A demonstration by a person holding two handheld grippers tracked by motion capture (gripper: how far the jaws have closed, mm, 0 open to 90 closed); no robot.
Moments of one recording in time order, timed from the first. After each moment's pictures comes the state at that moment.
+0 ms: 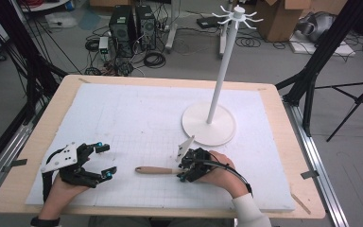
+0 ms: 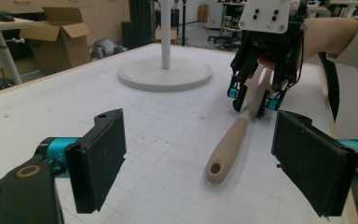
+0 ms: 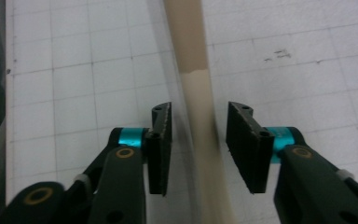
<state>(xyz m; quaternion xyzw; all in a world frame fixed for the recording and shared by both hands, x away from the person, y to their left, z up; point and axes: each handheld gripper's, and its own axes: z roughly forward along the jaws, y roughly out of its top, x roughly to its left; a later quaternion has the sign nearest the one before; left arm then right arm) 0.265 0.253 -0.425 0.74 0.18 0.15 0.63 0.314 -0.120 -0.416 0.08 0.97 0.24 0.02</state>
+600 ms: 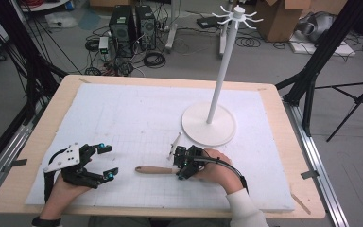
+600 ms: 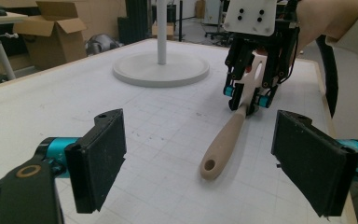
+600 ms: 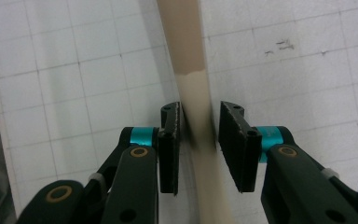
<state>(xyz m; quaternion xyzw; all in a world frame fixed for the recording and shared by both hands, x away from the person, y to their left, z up) 0.265 0.249 -0.427 0.74 0.18 0.14 0.63 0.318 -0.098 -0.409 0.10 0.98 0.15 0.01</state>
